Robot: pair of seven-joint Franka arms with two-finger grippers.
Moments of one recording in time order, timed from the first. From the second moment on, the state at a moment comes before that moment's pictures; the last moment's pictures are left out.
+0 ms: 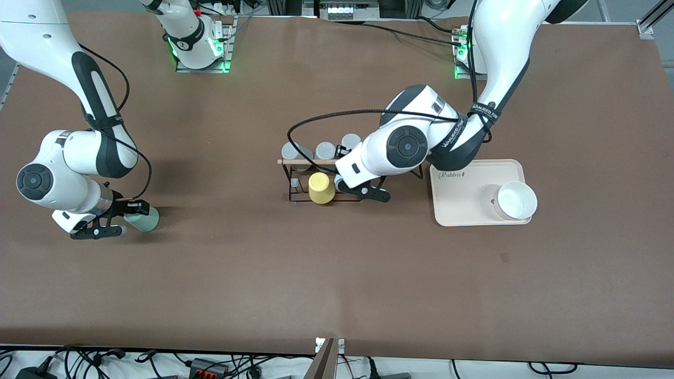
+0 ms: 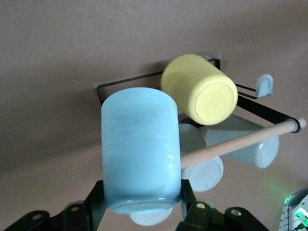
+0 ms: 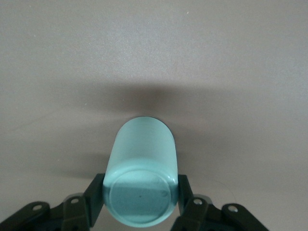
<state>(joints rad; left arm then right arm) -0.28 0.70 -0.45 -1.28 -0.11 1.81 -0.45 -0.11 0.54 0.01 -1.80 -0.09 2.29 -0.14</state>
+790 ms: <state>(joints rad) -0.25 0.75 -0.44 -1.22 -0.08 1.86 -0.45 -0.01 0.46 0.05 -1.50 -0.08 1.78 -0.14</state>
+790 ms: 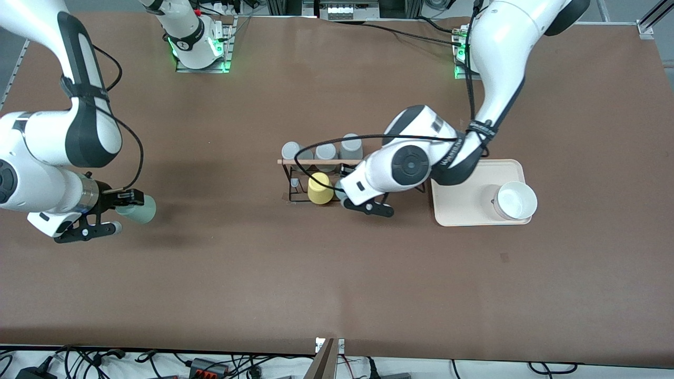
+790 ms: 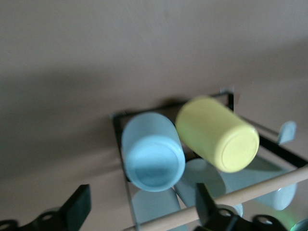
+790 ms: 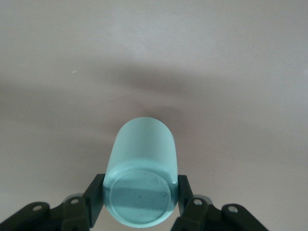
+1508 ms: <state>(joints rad) 0.14 0.54 -0.43 -1.15 0.00 1.64 -0.36 0.32 0.45 0.06 -1.36 0.05 1.61 0.36</state>
